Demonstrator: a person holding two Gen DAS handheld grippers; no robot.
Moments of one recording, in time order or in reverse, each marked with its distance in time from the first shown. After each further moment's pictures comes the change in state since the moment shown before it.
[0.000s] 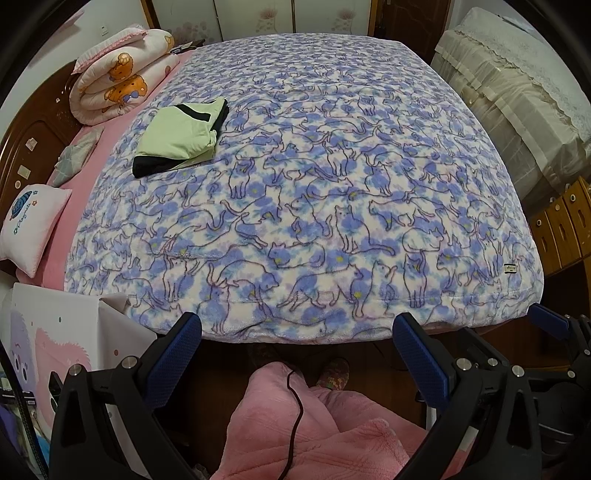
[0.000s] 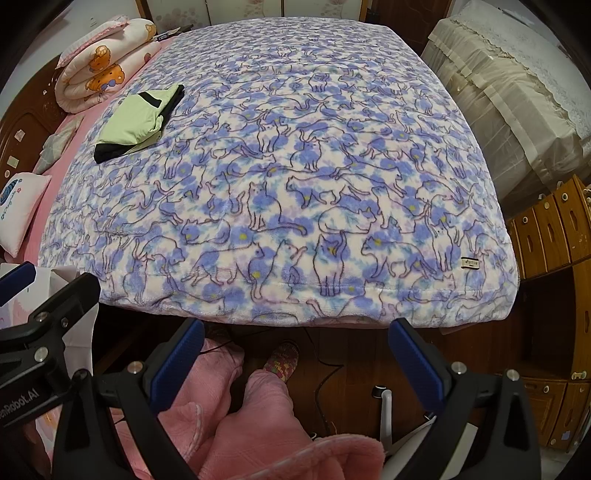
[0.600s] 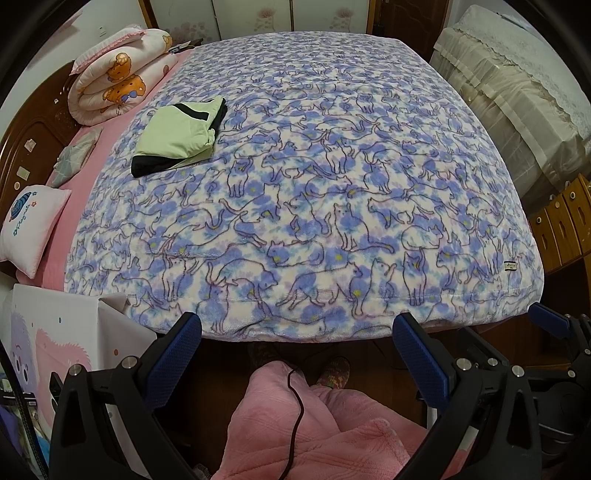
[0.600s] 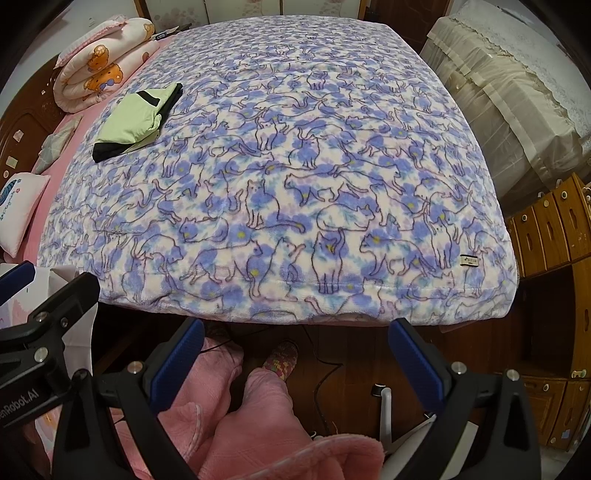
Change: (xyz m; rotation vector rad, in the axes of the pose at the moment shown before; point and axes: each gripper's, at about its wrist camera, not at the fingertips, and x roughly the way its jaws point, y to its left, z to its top) left arm 0.000 -0.006 -0.001 -0.009 0.000 0.005; right arm -0.001 0.000 0.000 -0.001 0.001 -0.001
